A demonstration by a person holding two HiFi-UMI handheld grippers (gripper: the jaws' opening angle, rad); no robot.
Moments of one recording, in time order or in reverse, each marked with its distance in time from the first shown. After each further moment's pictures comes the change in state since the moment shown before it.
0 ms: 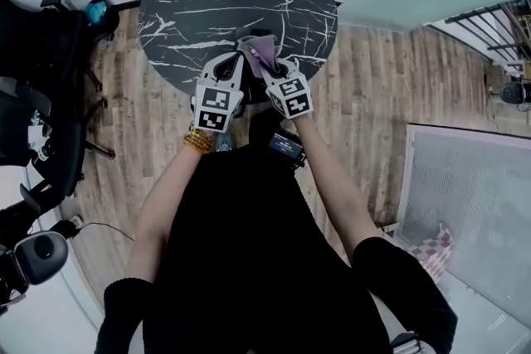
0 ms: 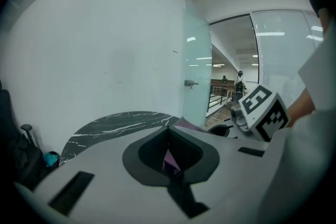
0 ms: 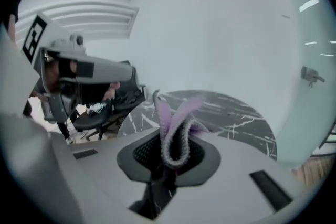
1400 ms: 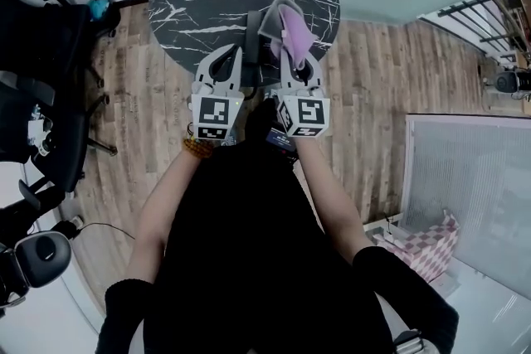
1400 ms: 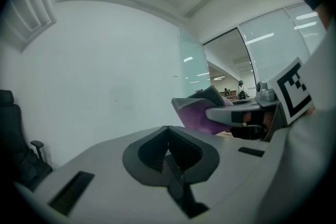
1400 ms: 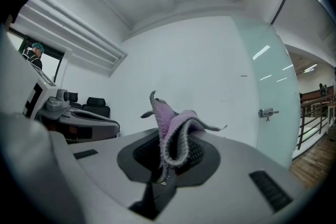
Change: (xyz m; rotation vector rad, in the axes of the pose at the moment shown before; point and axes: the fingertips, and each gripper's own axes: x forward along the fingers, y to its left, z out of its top) left arm -0.114 0.002 0.042 0.075 -0.252 0.067; right arm -0.137 0.063 0.116 0.027 -0.526 -0.371
